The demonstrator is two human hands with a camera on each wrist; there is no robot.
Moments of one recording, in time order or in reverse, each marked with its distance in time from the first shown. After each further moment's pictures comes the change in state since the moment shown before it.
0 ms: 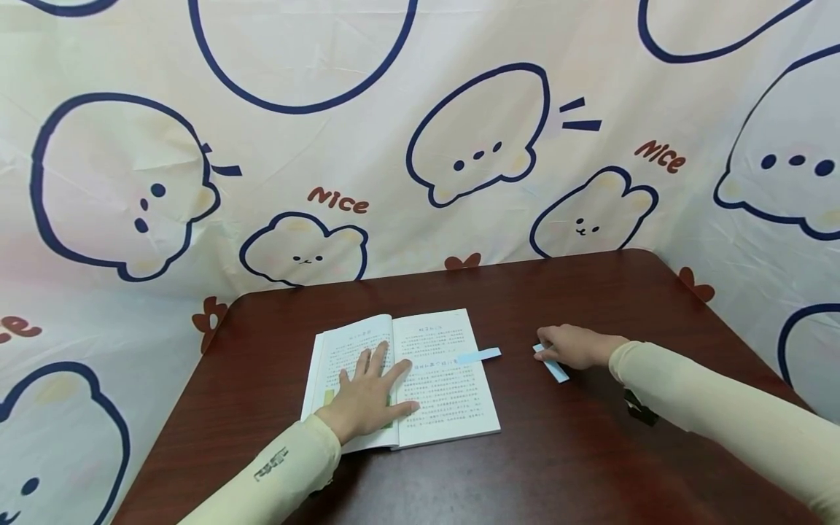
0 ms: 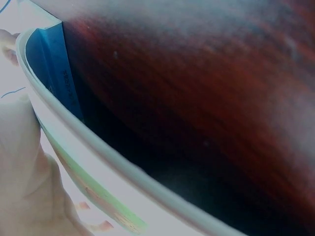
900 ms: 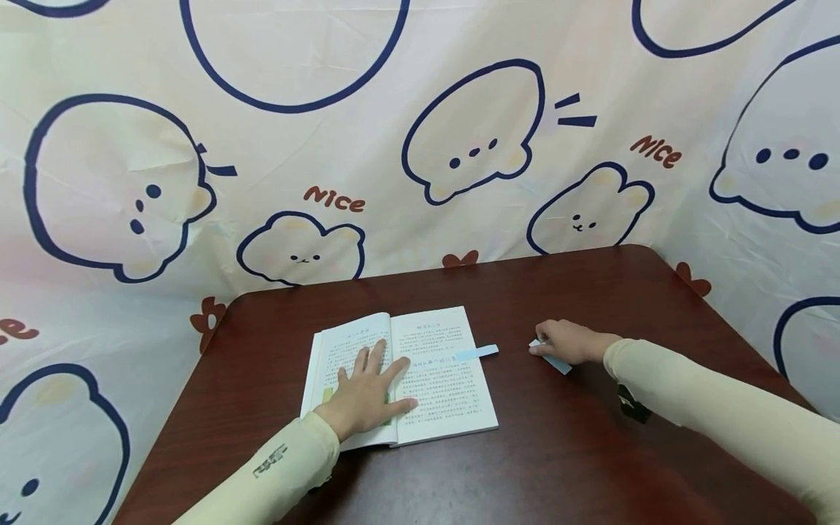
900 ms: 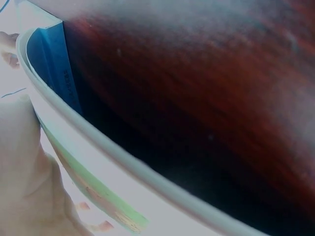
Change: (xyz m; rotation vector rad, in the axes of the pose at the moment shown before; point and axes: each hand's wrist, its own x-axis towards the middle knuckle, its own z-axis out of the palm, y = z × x) left_hand 0.002 0.001 -0.001 0.016 -0.014 -0.004; right_hand 0.003 0.002 0.005 0.025 0.073 0.013
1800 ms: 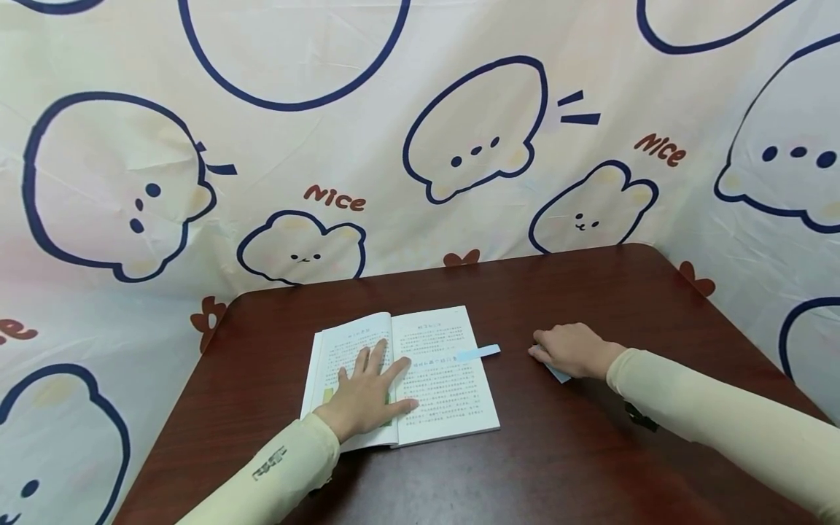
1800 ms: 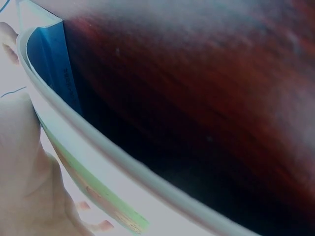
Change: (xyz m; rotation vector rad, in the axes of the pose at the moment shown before) left_hand 0.000 -0.001 0.001 0.010 0.007 -0.002; right_hand -0.005 -0.006 0.014 -0.382 0.157 -0.058
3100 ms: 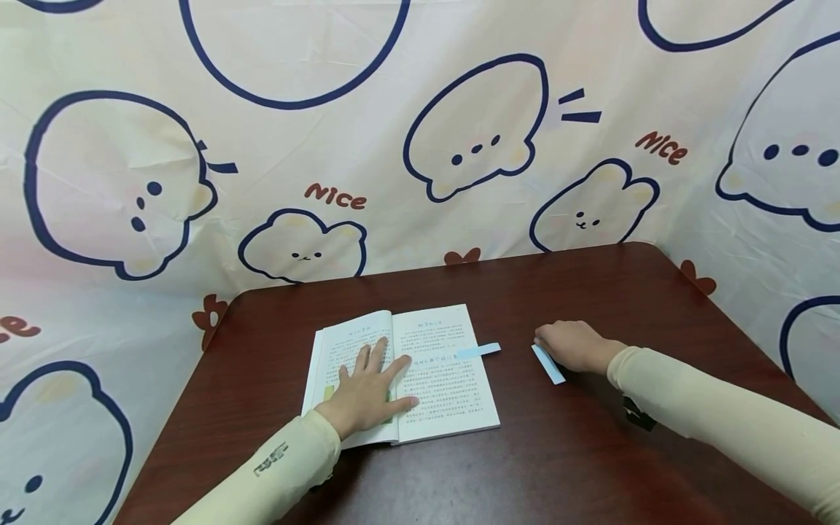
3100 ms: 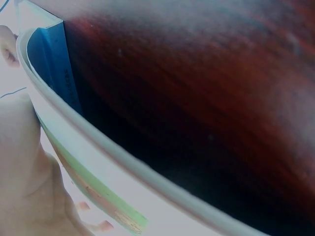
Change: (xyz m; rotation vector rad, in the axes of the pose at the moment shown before) left_hand -0.001 0.002 -0.003 0.005 -0.006 0.008; right_hand 0.002 -0.001 -0.005 0.053 -0.010 0.015
